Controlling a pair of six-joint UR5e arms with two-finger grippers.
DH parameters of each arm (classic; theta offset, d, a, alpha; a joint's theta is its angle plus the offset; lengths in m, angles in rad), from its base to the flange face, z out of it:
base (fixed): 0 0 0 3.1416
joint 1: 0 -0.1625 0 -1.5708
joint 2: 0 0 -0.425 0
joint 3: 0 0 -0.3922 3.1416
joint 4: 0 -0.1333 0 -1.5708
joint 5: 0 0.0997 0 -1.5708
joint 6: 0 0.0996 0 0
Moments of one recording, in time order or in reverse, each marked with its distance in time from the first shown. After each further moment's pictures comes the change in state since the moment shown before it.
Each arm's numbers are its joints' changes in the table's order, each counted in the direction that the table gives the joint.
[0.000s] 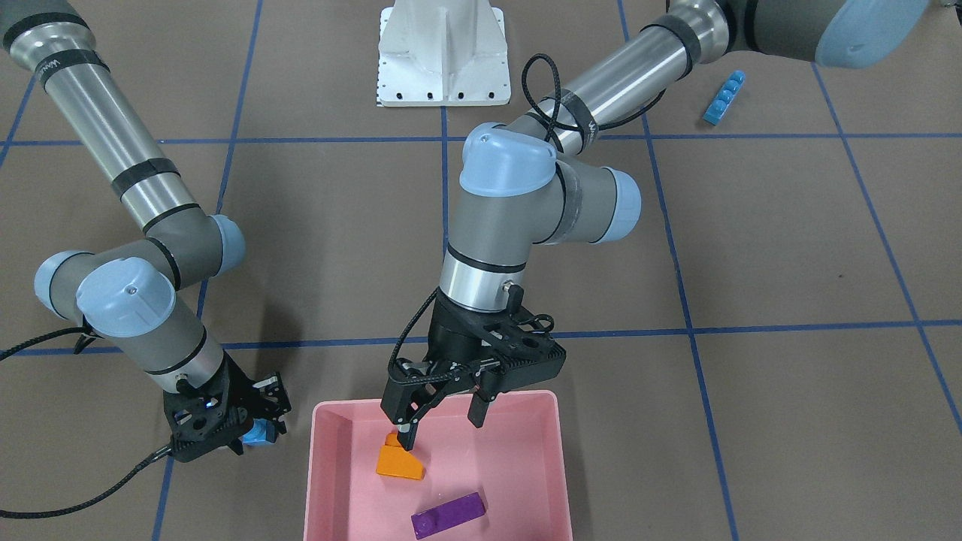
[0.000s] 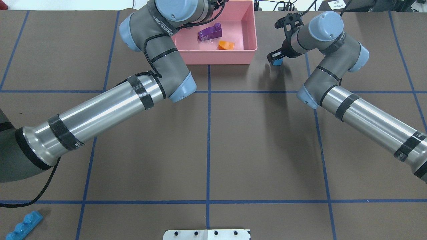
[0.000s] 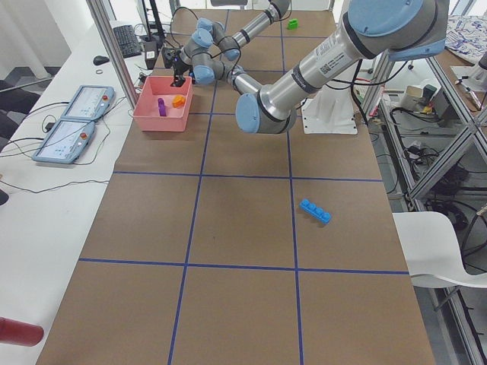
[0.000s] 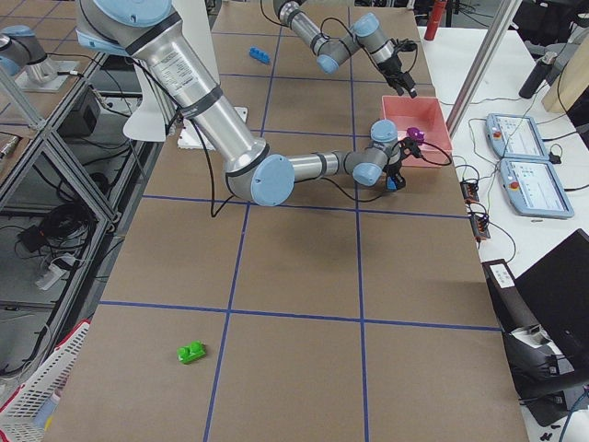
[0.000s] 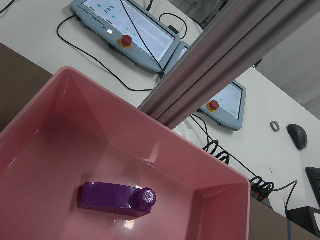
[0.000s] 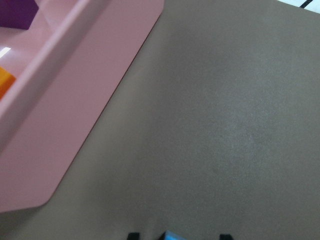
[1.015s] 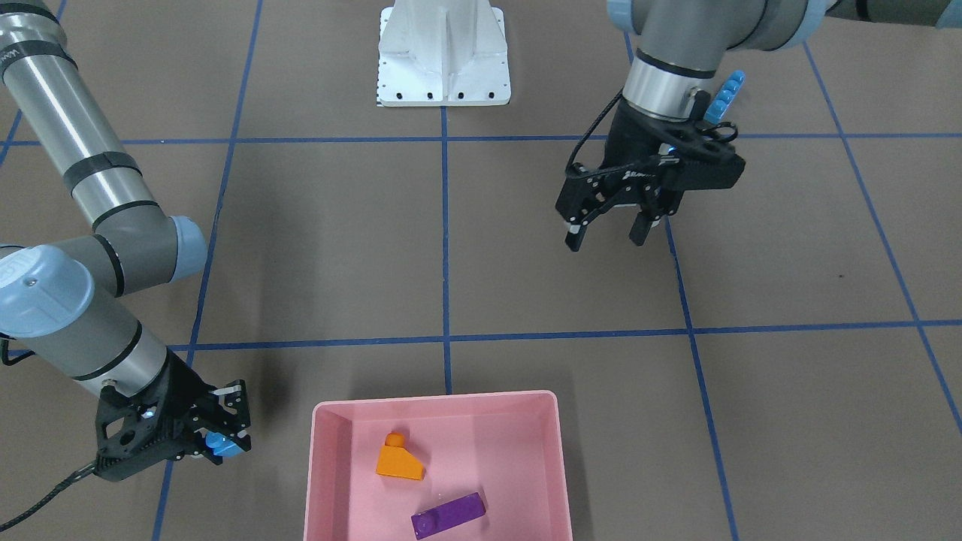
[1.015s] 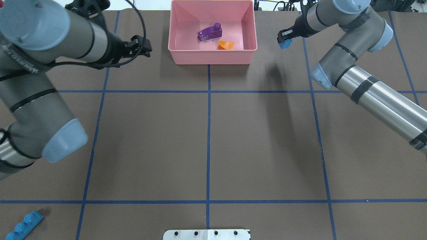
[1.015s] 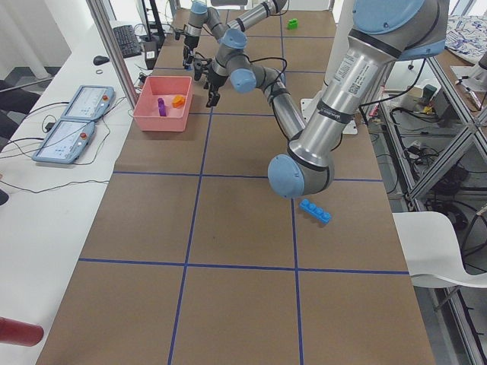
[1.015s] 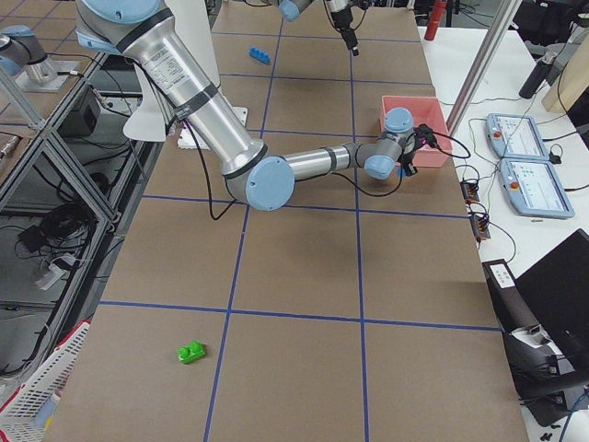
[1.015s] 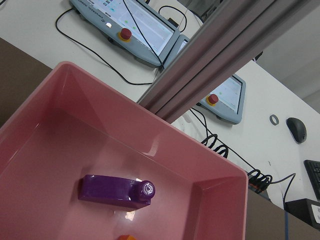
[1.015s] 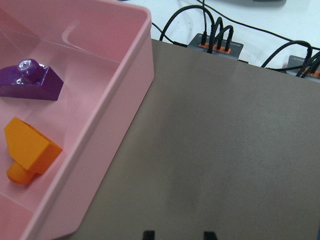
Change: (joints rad) left arm 0.036 0.653 -0.995 -0.573 -0.244 0.307; right arm -0.115 -0.018 0.121 0.039 0.134 0.025
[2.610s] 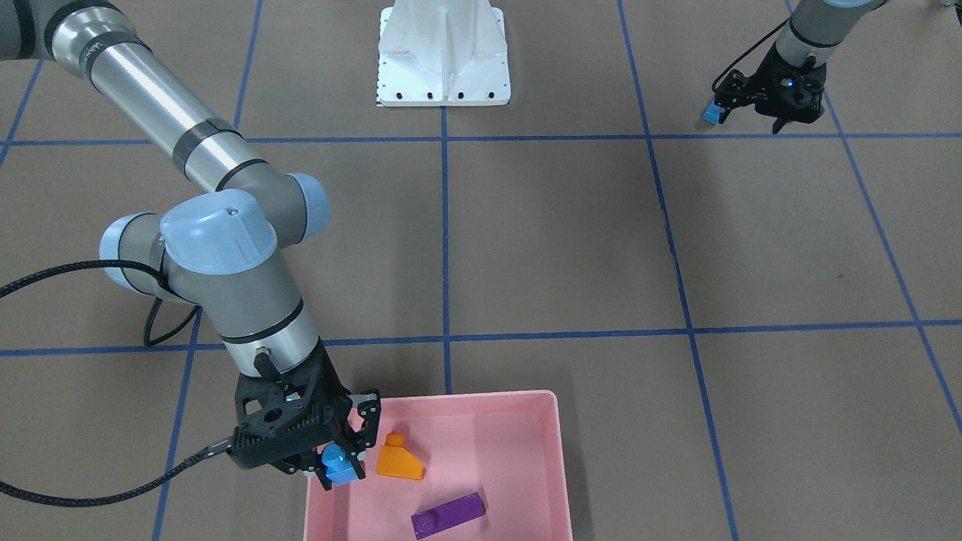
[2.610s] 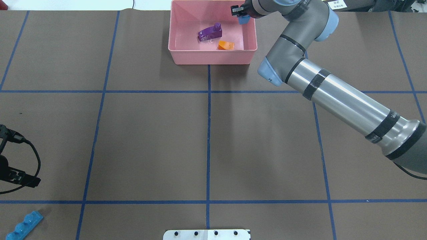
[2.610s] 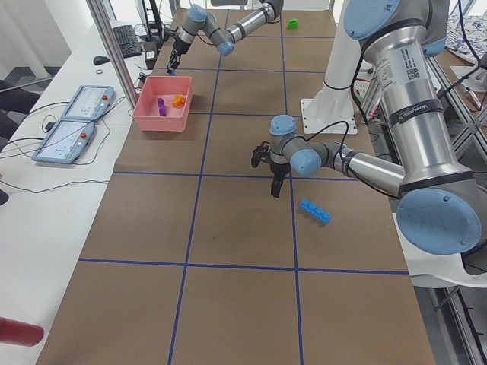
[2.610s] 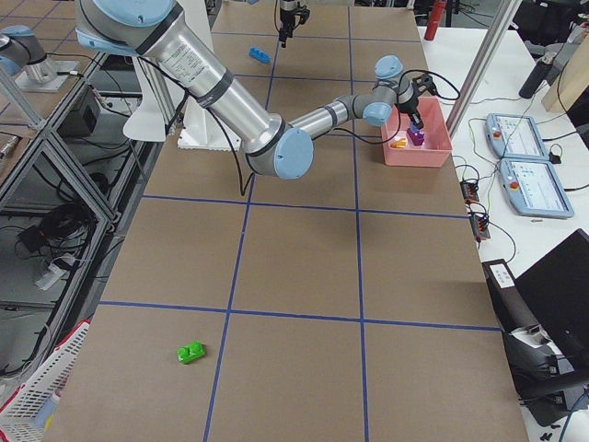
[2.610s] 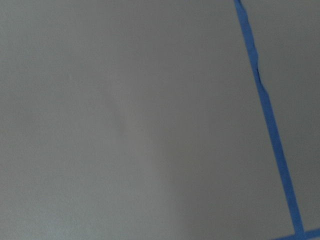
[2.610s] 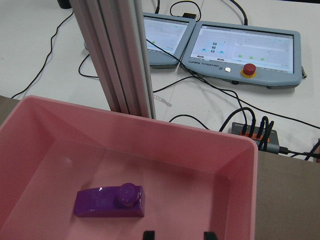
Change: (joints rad) left arm -0.179 0.856 -0.180 0.299 -0.199 0.555; right arm 0.134 0.234 -0.025 0.115 -0.350 0.179
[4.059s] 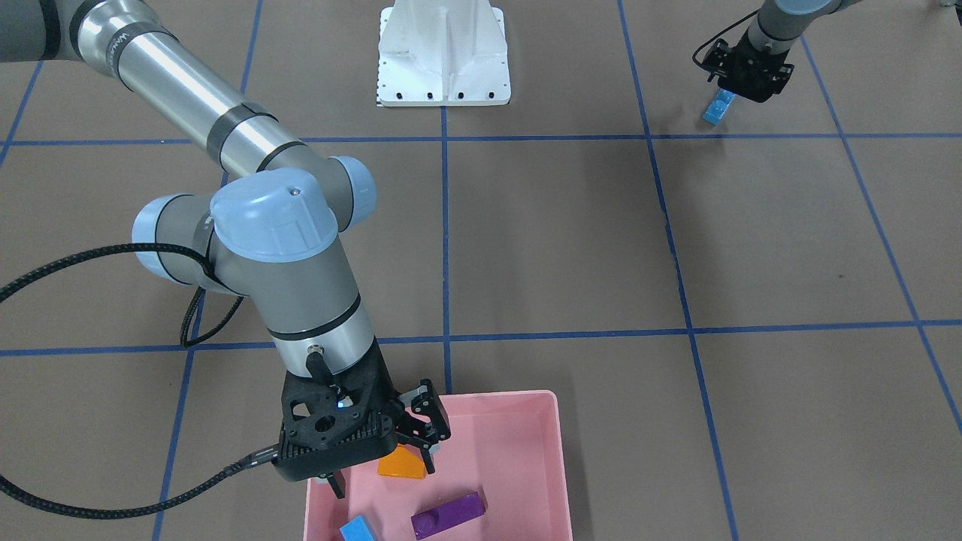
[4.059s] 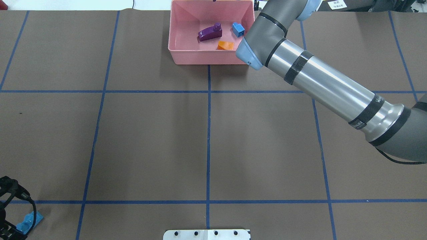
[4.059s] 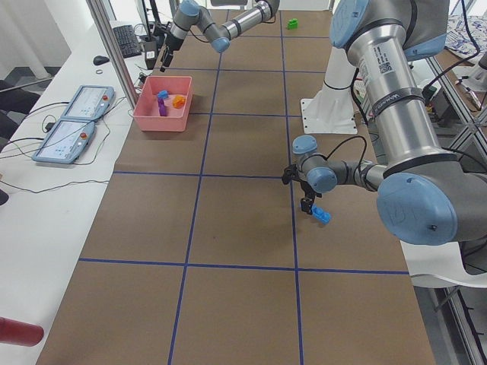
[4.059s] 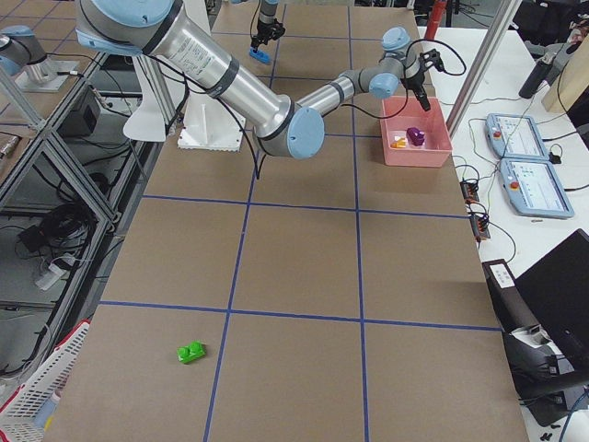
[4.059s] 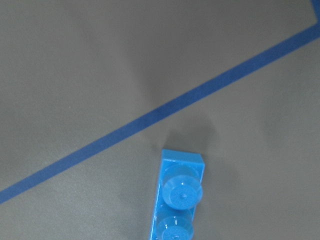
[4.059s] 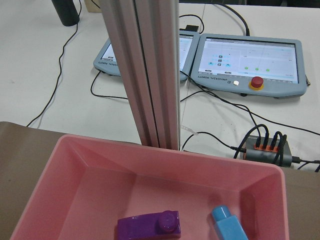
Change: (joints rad) left arm -0.316 0.119 0.067 0.110 0.010 -0.002; right arm -0.021 0.115 0.032 0.191 0.026 0.056
